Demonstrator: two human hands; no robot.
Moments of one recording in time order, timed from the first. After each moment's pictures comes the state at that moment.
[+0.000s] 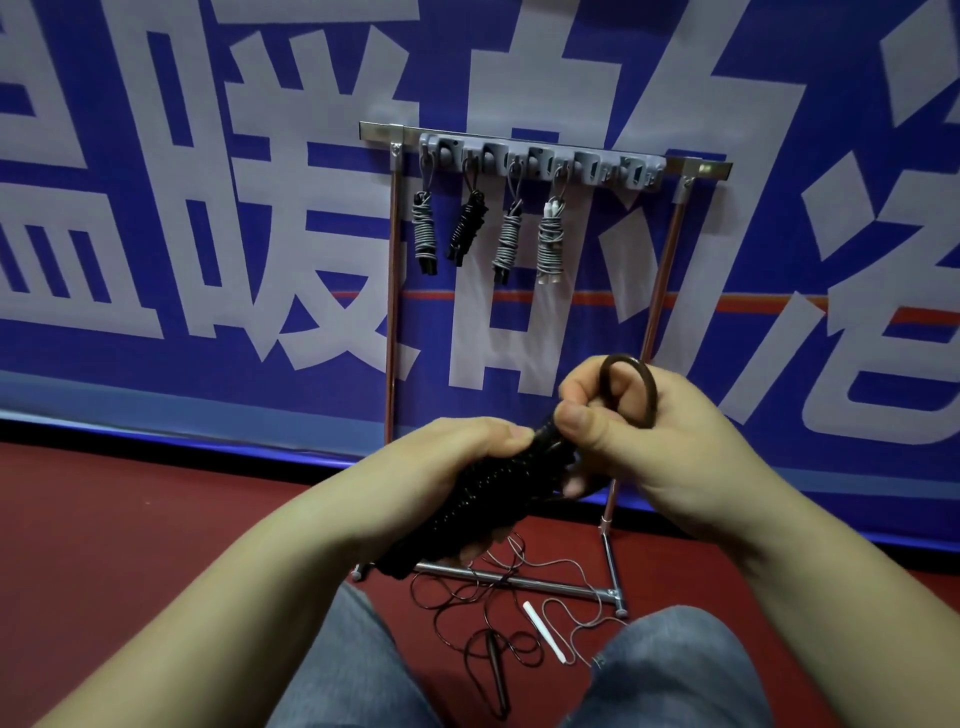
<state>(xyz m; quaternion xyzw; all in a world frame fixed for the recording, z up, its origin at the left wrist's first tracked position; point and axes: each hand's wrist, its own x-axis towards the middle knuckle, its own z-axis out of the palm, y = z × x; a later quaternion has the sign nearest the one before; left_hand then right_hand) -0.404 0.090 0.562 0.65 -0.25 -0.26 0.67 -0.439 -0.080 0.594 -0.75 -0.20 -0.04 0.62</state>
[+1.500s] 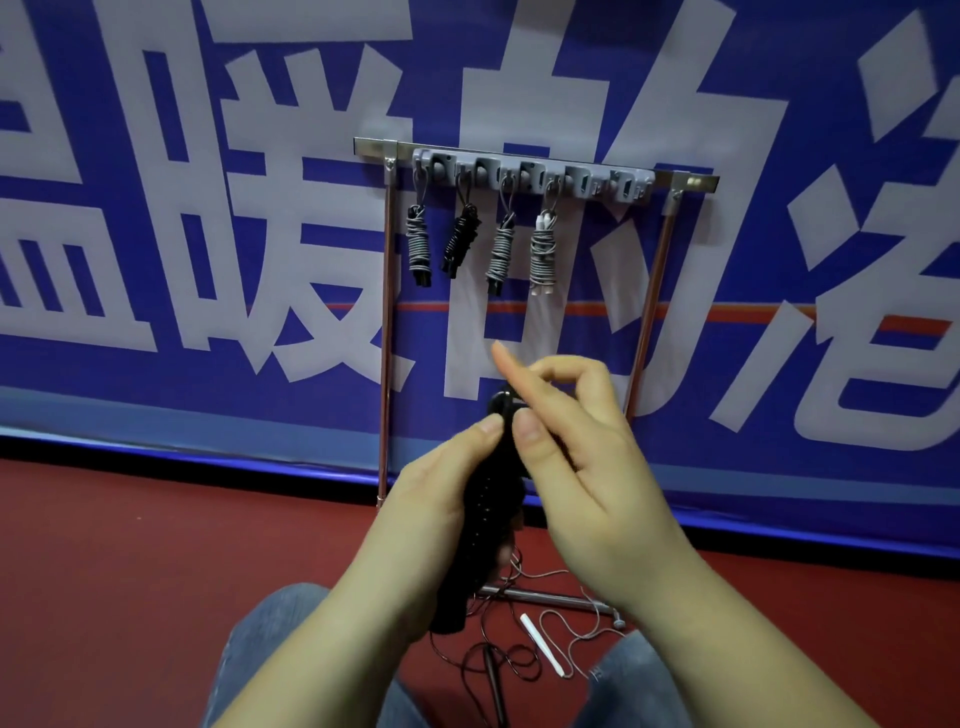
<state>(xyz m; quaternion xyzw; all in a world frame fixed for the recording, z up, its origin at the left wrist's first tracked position) -0.414 0.072 0.536 0.57 -0.16 -0.14 0.79 -0.438 -0.048 0.559 -0.80 -0.25 -0.29 0.46</state>
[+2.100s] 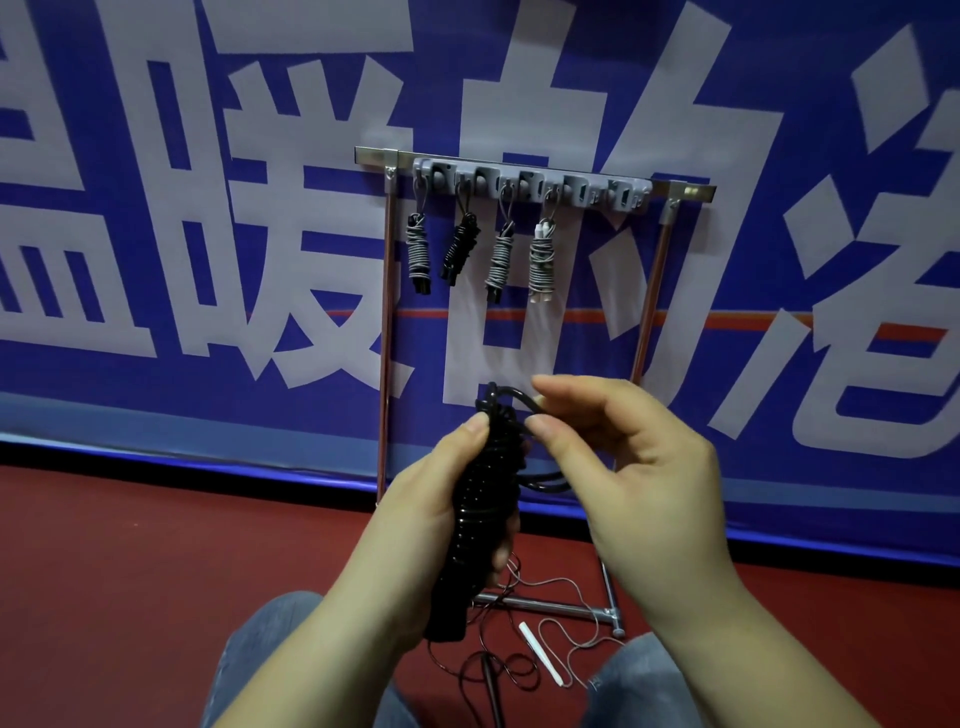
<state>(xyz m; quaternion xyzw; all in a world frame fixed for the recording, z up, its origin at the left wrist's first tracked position) -0.410 0.077 0.540 0.56 -0.14 -0.16 0.80 -0.450 -0.055 0.571 -0.76 -0.18 -0.39 0.49</state>
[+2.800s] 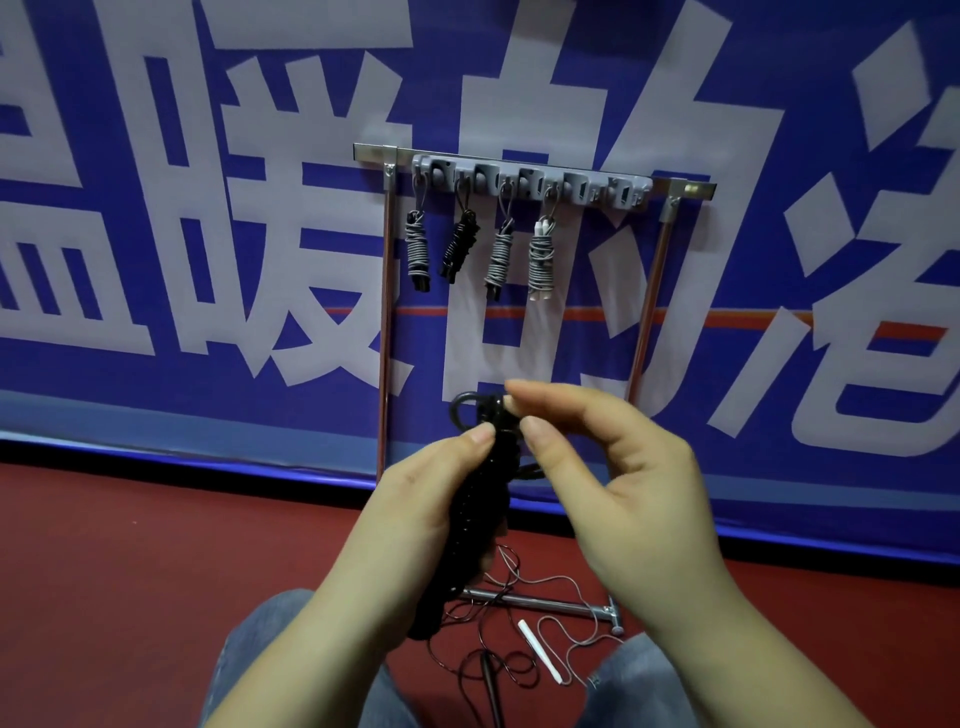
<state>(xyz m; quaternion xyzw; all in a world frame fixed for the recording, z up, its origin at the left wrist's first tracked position) -0.425 0.081 0.544 0.62 -0.15 -0.09 0.77 -0.456 -0.050 0.572 -0.76 -0.20 -0.33 0.52</state>
